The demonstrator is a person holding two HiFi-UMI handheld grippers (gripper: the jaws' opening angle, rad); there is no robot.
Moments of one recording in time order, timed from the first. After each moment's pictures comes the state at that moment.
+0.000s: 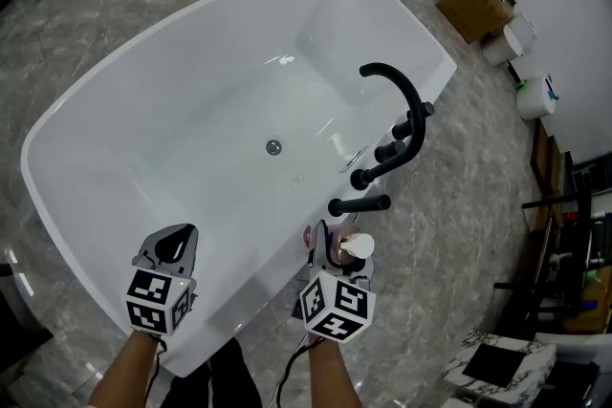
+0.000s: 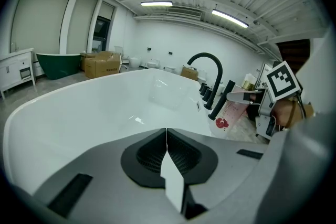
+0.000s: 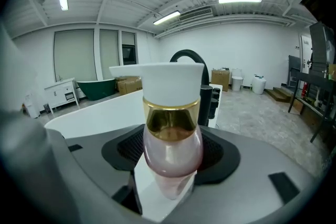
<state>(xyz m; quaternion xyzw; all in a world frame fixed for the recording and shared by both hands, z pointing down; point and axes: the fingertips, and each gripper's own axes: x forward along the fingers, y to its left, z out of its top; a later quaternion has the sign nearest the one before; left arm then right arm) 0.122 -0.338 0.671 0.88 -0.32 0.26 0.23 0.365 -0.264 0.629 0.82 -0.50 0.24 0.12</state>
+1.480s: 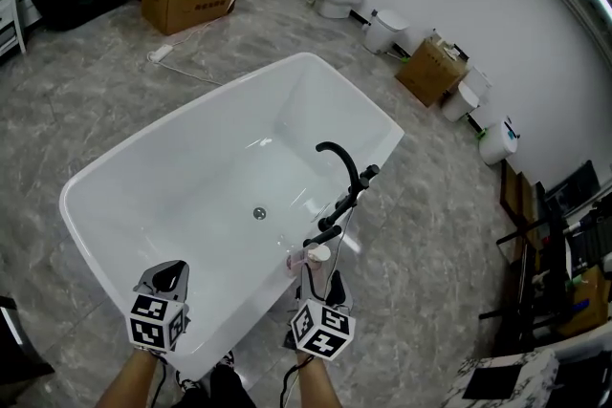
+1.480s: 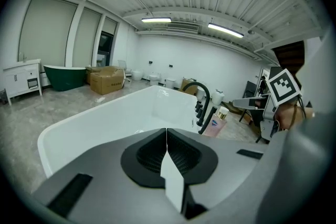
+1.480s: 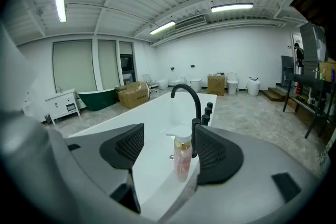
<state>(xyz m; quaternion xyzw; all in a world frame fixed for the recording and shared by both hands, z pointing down) 0.066 -0.314 0.554 0.89 -0.34 0.22 0.20 0.331 -0.214 0.523 0.84 -0.49 0.23 0.09</state>
